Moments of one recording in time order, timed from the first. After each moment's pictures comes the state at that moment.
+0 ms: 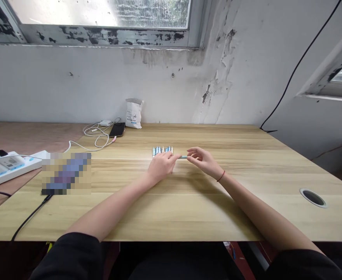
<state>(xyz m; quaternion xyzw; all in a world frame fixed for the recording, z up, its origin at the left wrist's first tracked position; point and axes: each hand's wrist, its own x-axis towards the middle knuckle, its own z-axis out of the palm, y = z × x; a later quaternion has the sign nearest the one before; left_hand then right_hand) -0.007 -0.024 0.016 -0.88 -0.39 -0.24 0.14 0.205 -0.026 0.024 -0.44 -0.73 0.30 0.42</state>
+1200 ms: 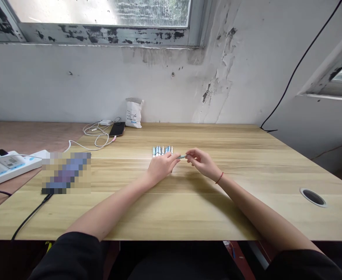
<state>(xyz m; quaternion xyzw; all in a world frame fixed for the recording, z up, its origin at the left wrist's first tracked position) -0.003 -0.033 0.019 -0.85 -0.47 -0.23 0.08 0.200 -0.029 0.019 -0.43 -0.74 0.31 0.42</state>
